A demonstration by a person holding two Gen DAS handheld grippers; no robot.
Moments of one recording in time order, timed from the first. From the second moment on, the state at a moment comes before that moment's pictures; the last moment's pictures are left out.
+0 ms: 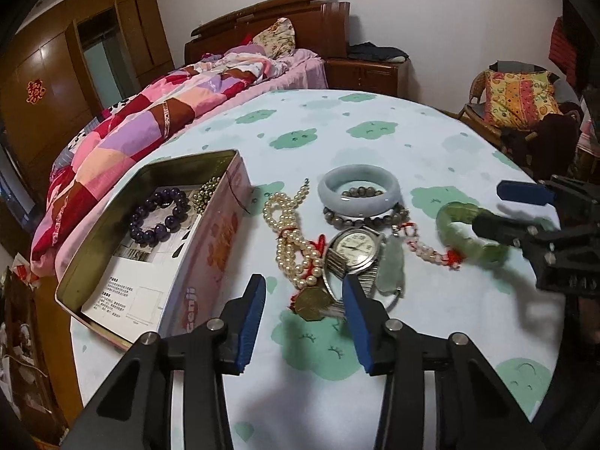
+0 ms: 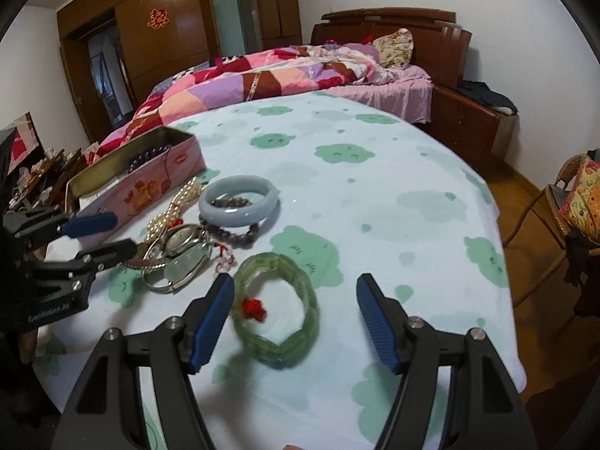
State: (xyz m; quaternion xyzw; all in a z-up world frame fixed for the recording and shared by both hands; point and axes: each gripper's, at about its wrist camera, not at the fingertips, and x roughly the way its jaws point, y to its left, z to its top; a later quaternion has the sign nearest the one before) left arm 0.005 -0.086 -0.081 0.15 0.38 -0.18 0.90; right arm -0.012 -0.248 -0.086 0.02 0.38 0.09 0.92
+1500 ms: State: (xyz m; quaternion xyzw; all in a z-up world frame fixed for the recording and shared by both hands) left arm 0.002 -0.072 -0.016 0.09 0.33 -0.25 0.91; right arm -0.017 -0.242 -0.077 0.02 0.35 0.10 0.93
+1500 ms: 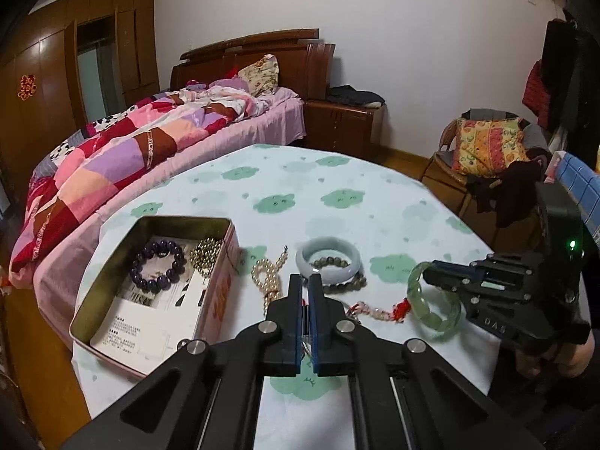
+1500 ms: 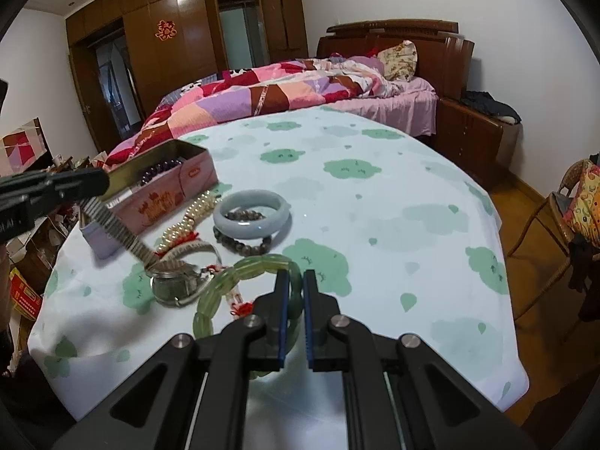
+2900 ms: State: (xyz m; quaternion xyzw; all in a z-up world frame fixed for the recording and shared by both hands) left arm 0.048 -0.004 0.097 0.12 0.22 -0.18 0.95; right arm 0.027 -0.163 0.013 -0.04 0.28 0.18 0.94
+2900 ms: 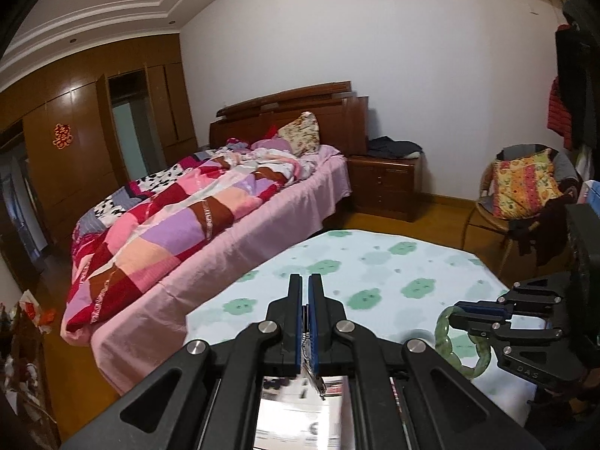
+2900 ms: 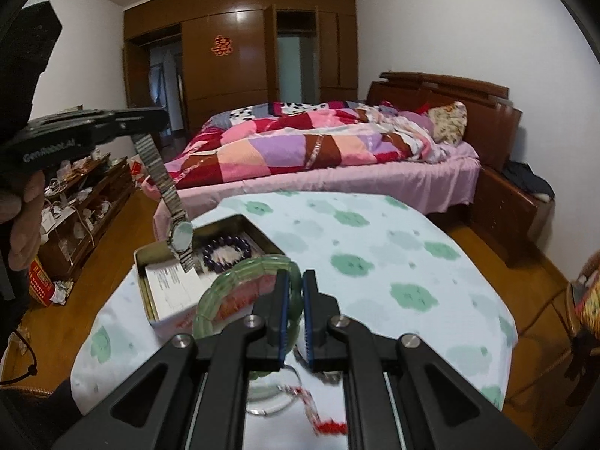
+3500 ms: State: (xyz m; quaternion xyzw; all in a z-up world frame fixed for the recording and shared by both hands) left arm 0.097 0.043 0.072 0.10 0.26 -0.14 0.95; right arm 0.082 -0.088 0.021 -0.08 0.29 0.22 0.93
